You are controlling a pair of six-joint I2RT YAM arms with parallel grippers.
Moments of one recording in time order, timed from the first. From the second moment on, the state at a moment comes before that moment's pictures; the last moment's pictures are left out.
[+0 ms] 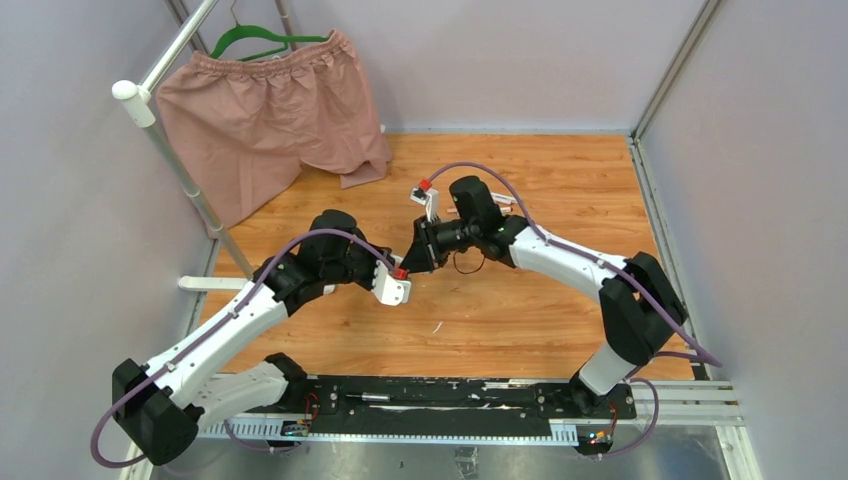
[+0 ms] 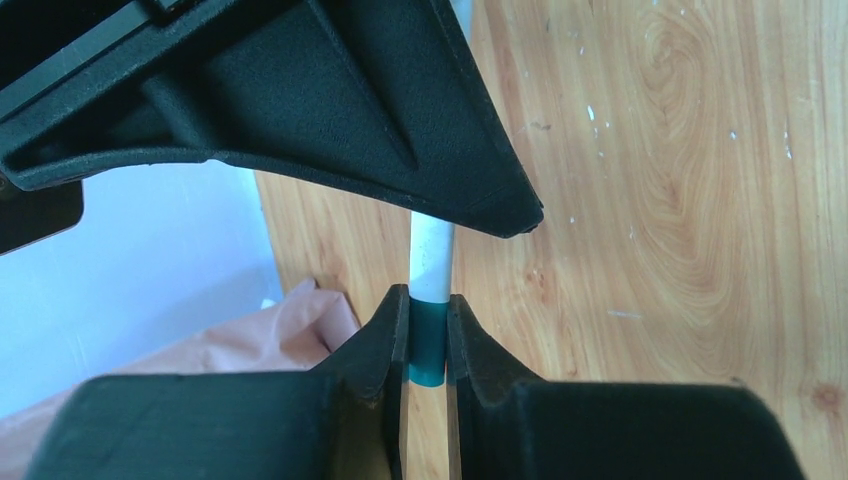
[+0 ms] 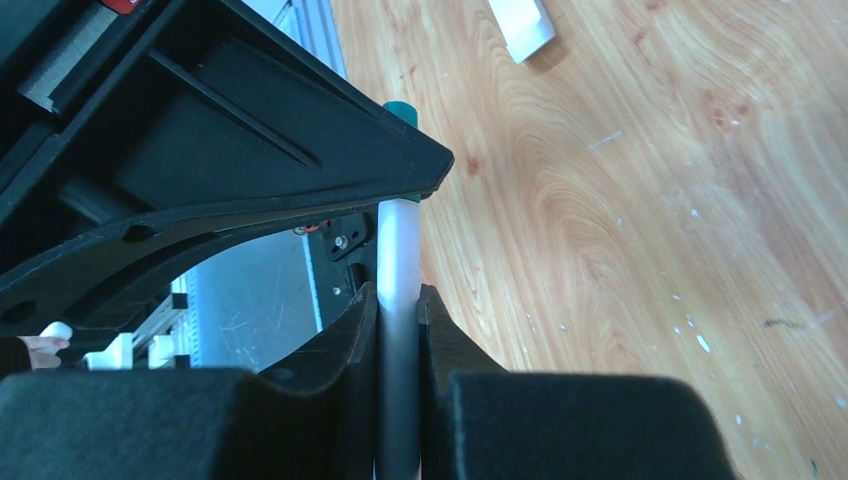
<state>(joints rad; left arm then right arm) -0.62 0.98 0.84 -0.53 0.29 1.30 0.73 1.62 1.13 -0.06 -0.83 0.37</state>
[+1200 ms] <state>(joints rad) -0.55 1.41 0.91 -0.49 0.00 0.88 0.46 1.23 0.64 -0.37 0.09 0.38</state>
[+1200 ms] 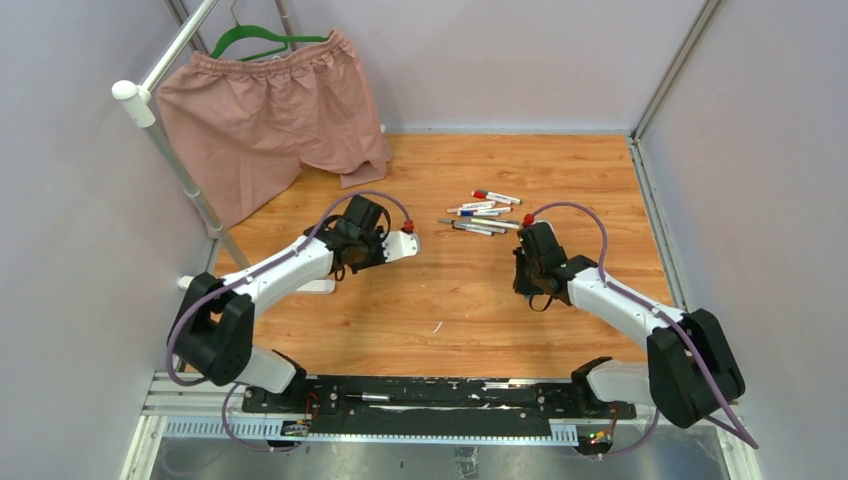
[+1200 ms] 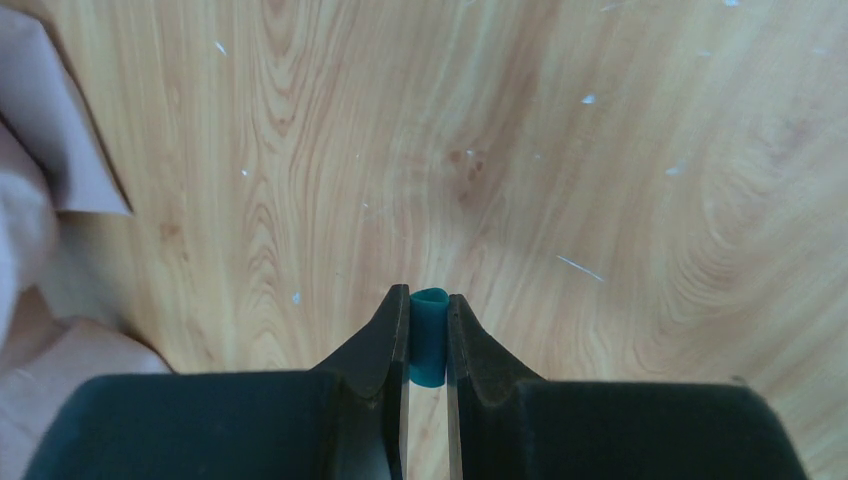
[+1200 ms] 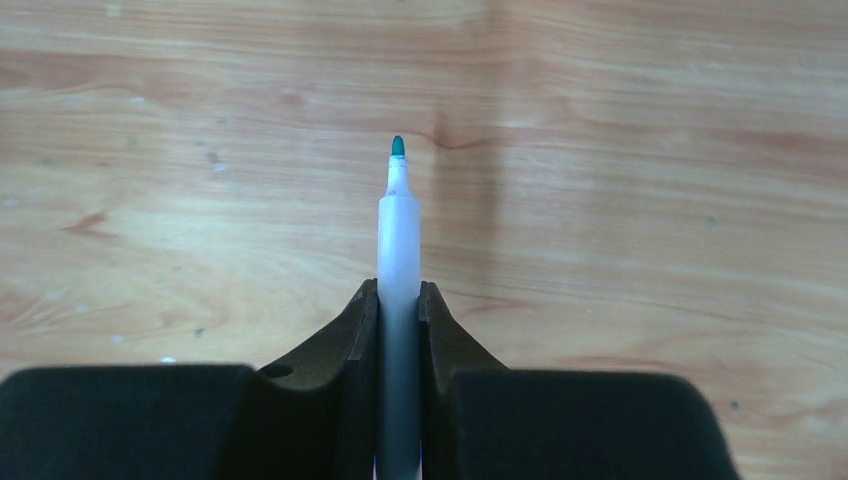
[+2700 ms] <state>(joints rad) -0.39 1.58 1.45 -0.79 0.21 0.63 0.38 1.41 1.14 -0.42 0.14 0.33</state>
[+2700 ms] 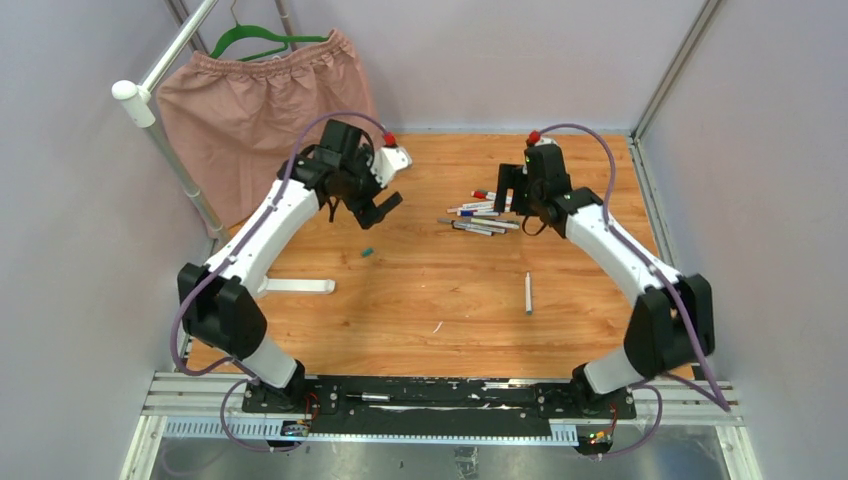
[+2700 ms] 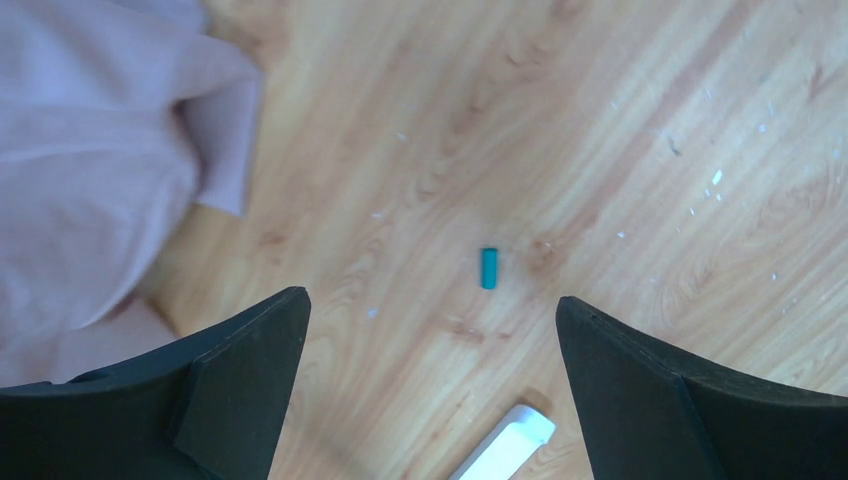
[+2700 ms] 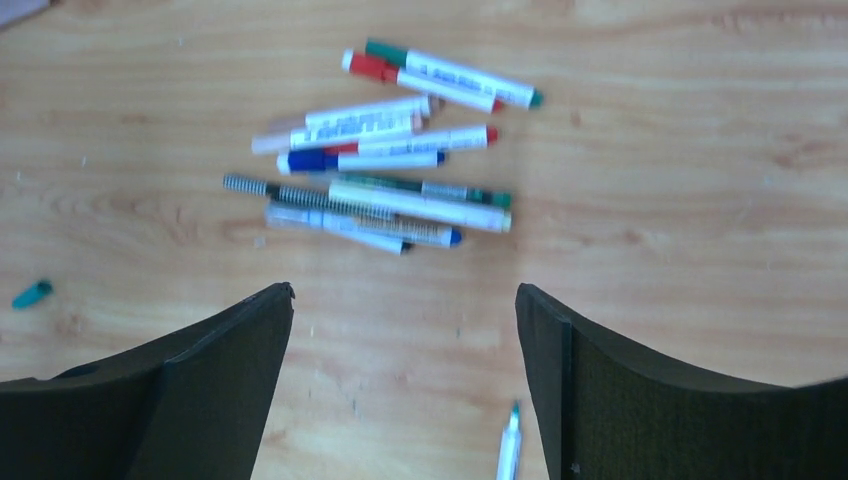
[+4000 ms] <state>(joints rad) -0.28 1.37 1.44 -0.95 0.26 0.51 0.21 2.15 1.57 -0.24 -0.24 0.28</state>
